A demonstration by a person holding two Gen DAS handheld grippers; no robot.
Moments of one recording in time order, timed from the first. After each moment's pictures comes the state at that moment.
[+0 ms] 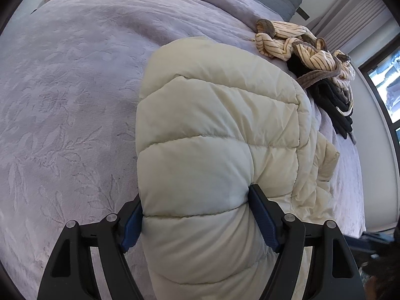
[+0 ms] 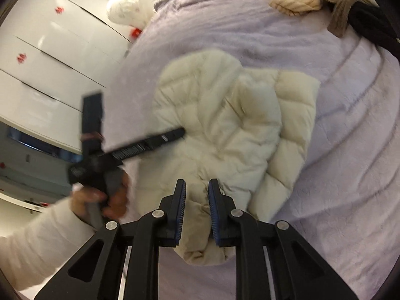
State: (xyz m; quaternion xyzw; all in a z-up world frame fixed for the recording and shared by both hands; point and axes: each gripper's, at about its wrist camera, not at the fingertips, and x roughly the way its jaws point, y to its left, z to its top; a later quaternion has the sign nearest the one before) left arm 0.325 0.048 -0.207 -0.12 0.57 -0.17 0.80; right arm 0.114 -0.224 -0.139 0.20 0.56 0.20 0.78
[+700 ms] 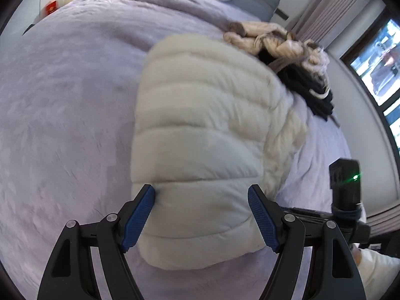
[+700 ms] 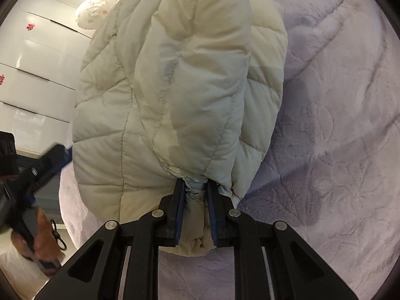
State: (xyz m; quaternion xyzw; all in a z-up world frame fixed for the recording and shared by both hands) left arm 0.228 0.032 -0.177 -0.10 0.53 -0.19 0.82; right arm 0.074 -0.277 -0.249 0.25 0.59 0.15 0.75
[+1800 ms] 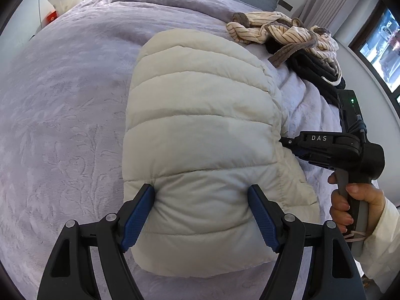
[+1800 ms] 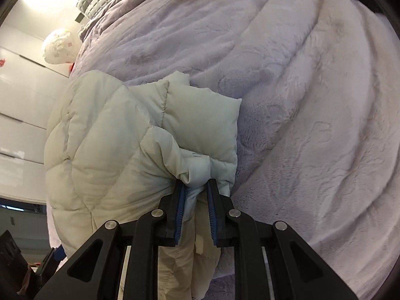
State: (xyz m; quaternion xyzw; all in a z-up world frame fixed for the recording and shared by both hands) left arm 0.229 0.008 -0.192 -0.05 0.53 -0.17 0.83; right arm 0.155 -0.349 -0.256 0.28 0.57 0.04 0.77
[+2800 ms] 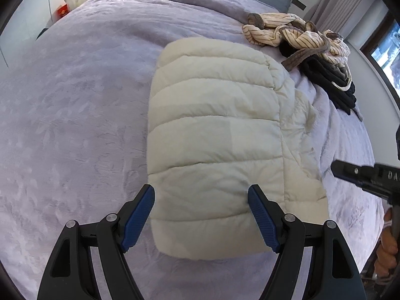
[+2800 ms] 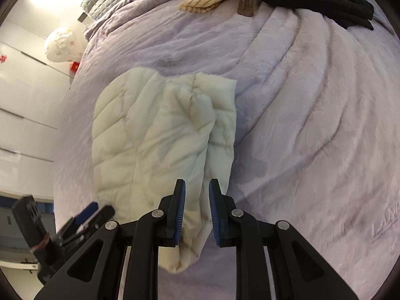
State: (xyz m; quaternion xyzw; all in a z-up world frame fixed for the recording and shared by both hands) left arm 0.228 0.039 -0.162 -0.05 0.55 -0.14 0.82; right arm 0.084 -0.316 -0.154 0.26 0.58 0.02 0.77
